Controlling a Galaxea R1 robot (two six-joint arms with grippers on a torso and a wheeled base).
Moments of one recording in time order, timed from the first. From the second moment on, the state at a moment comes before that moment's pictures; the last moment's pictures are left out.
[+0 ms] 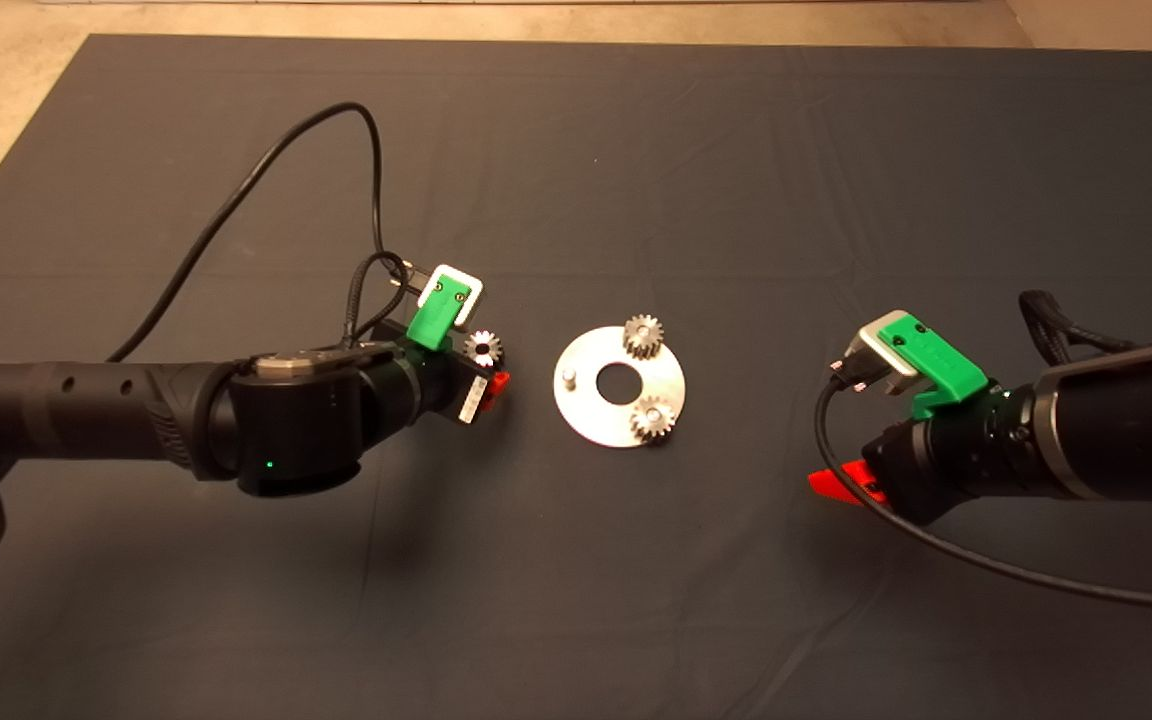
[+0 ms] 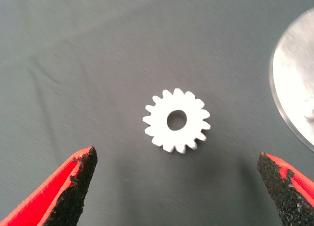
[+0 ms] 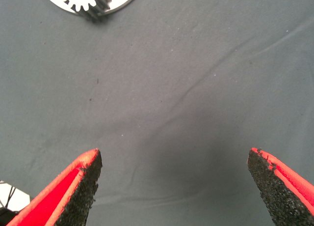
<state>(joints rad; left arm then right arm) -0.13 2.40 -0.78 1.29 1.36 -1.21 0.39 2.26 -0.42 -0.56 -1.53 1.40</state>
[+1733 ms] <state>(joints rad) -0.11 2.43 -0.92 1.29 1.21 -1.21 0.39 2.26 -0.42 -0.56 -1.53 1.40</state>
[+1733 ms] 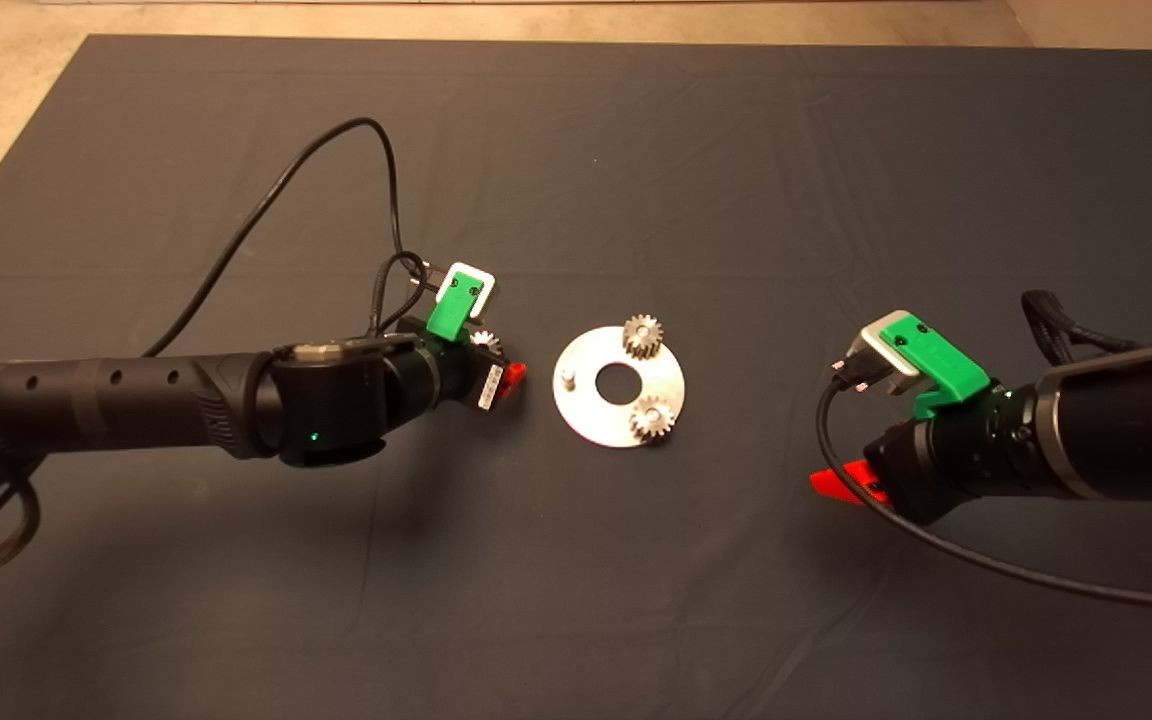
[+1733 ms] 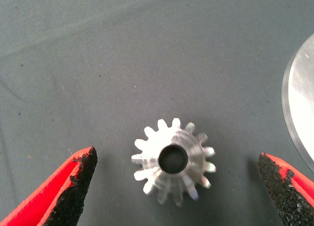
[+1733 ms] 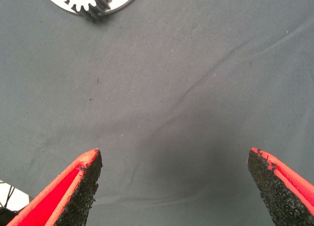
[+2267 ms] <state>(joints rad) -0.11 2.43 -0.94 1.29 1.19 -1.21 0.39 2.26 -0.42 -0.56 -1.53 1.40</state>
